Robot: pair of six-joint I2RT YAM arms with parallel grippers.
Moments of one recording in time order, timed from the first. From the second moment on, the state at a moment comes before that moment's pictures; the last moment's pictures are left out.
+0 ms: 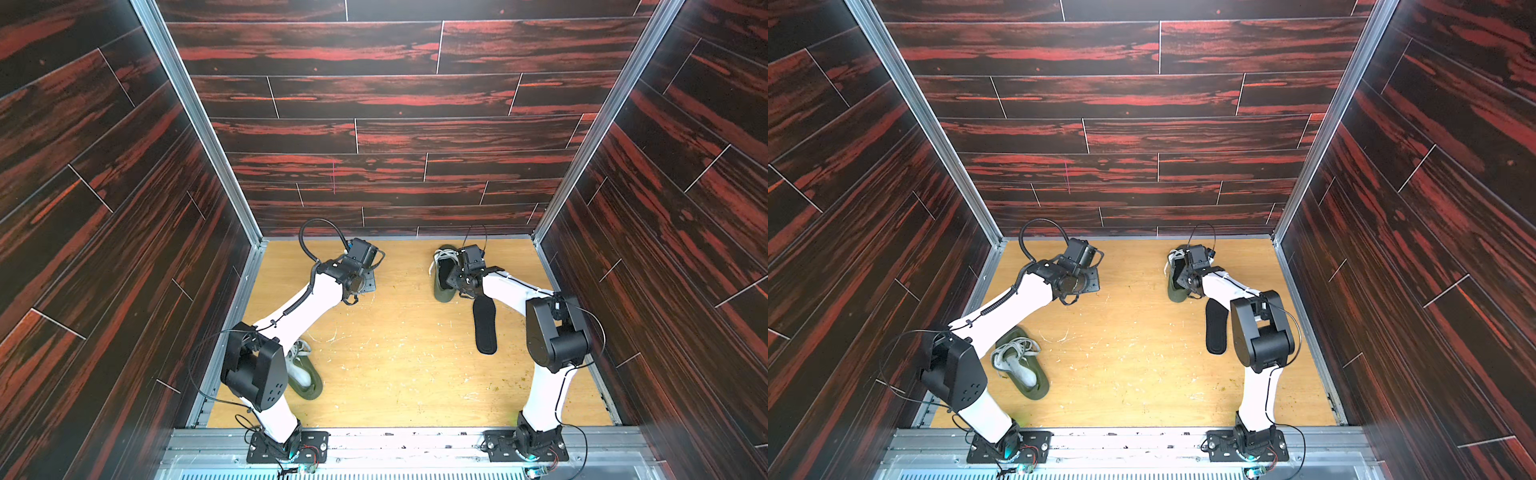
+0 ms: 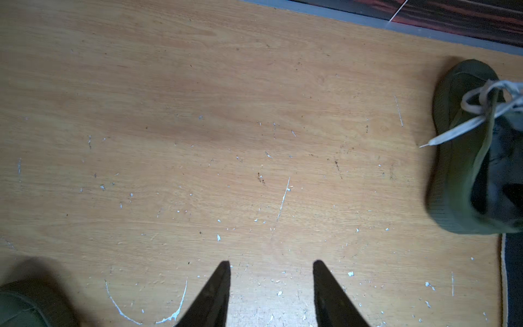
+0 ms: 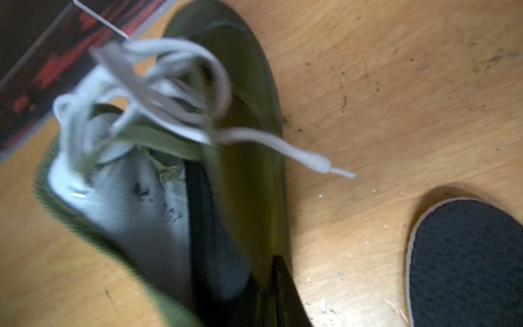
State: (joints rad) left arm -0.49 1.70 1.46 -0.73 -0.24 -0.57; right arm 0.32 1.95 1.35 -0.33 0.13 0.73
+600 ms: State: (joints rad) left arm -0.46 1.63 1.45 -0.89 -0.33 -0.62; right arm 0.33 1.75 1.30 -0.35 0.04 0.55
